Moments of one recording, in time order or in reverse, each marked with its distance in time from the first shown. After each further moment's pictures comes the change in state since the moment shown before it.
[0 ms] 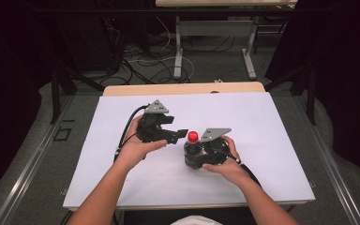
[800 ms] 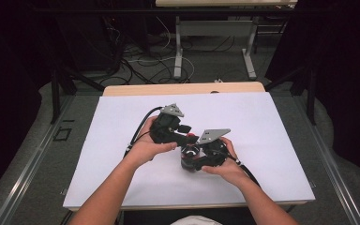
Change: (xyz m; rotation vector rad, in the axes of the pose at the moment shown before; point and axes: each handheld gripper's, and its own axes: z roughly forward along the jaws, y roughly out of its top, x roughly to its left) left arm -0.015 0.010 0.024 0.099 -0.154 0.077; right arm 0.006 0.001 0.001 -0.029 0.074 -0.004
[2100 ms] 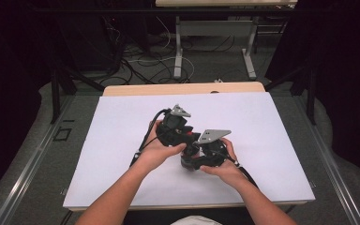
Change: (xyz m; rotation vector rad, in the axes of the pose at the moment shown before) left arm -0.026 0.008 0.005 0.008 0.201 -0.122; right arm 0.006 0.002 -0.001 -0.034 -0.056 0.031
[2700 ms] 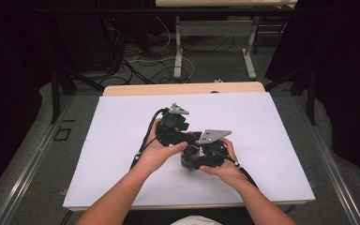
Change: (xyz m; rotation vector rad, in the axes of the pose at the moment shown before) left arm 0.002 0.001 -0.004 -0.026 0.018 -0.027; right arm 0.001 0.000 -0.001 -0.008 -0.001 -0.003
